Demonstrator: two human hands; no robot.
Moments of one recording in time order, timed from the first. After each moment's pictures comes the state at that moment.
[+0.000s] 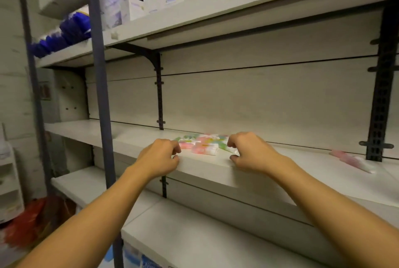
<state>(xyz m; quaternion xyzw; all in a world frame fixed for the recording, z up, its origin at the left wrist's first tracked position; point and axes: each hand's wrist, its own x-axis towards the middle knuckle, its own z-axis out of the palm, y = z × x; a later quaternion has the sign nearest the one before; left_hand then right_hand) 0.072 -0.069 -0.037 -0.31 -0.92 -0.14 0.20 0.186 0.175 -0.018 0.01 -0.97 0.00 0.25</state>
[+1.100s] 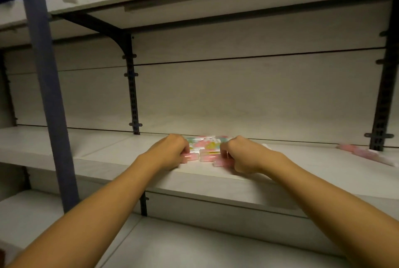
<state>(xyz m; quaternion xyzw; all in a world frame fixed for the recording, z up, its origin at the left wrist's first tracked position) -0.098 -0.033 -0.030 -0.50 -0.85 -0.08 0.16 0.066 0.141 -0.023 -0.08 -0.99 -0.06 0.12</state>
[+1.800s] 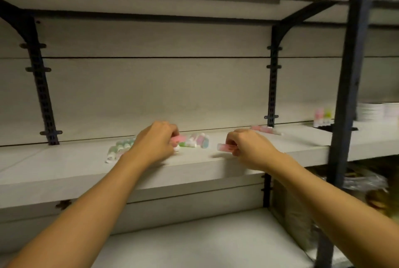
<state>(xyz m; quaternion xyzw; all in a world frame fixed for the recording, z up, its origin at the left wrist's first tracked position) -0.047 0.012 -0.022 -0.63 -0.72 -0.20 0.21 0.203 0.121 -0.035 -0.32 -0.91 -0.09 0.23</state>
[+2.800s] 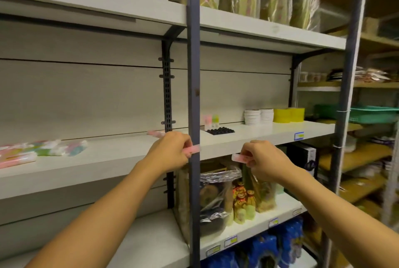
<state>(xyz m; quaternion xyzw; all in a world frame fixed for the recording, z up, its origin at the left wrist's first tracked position) 0.336 0.146 -0.035 -0.74 -0.61 -0.27 0.10 0.603 0.174 -0.043 -0.49 -0.84 -0.09 0.21</state>
